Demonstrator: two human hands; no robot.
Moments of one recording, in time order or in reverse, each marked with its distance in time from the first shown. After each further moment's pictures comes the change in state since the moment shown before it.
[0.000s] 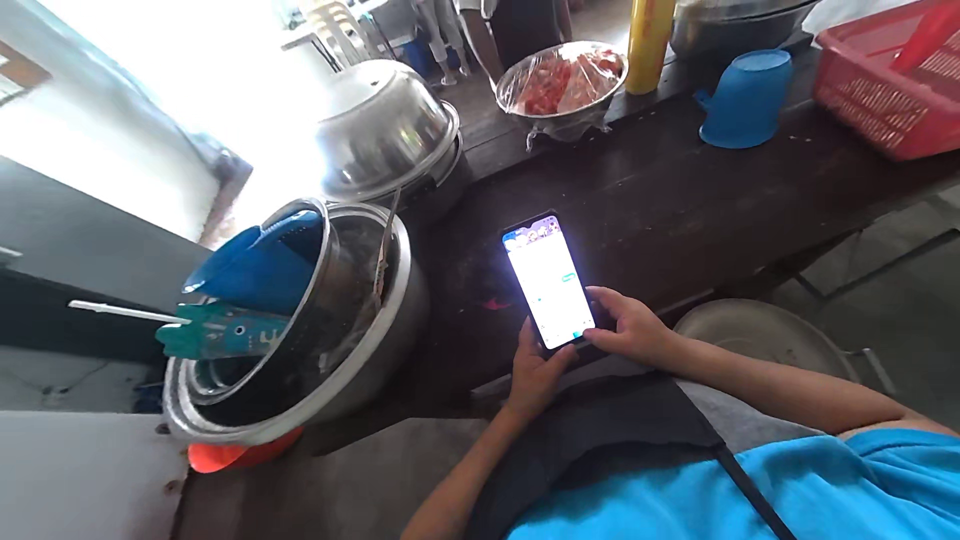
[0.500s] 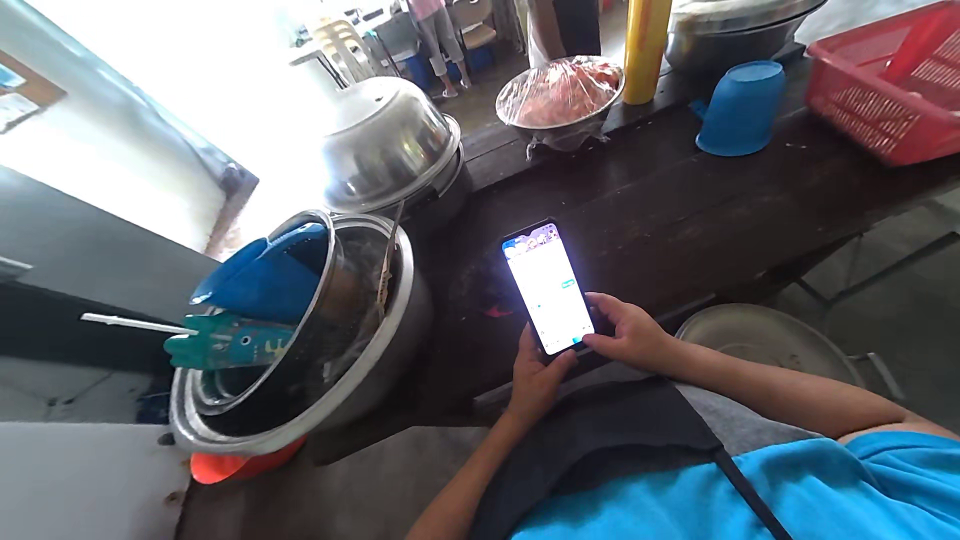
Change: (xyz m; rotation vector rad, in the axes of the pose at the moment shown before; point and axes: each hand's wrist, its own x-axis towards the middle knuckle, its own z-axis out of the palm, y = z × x) left_hand 0.002 0.000 -0.001 -0.059 -0.016 0.033; right_hand 0.003 0.004 0.000 0.013 0.006 -0.050
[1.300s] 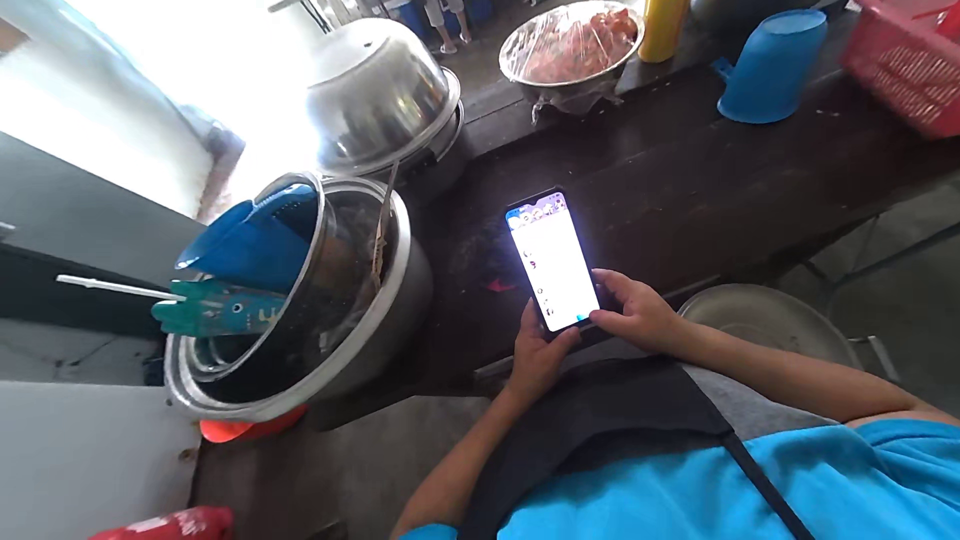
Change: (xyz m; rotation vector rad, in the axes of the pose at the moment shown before) left_hand -0.003 -0.002 -0.004 0.020 0.002 -0.052; right_hand -0.004 0.000 0.002 -0.019 0.014 0.027
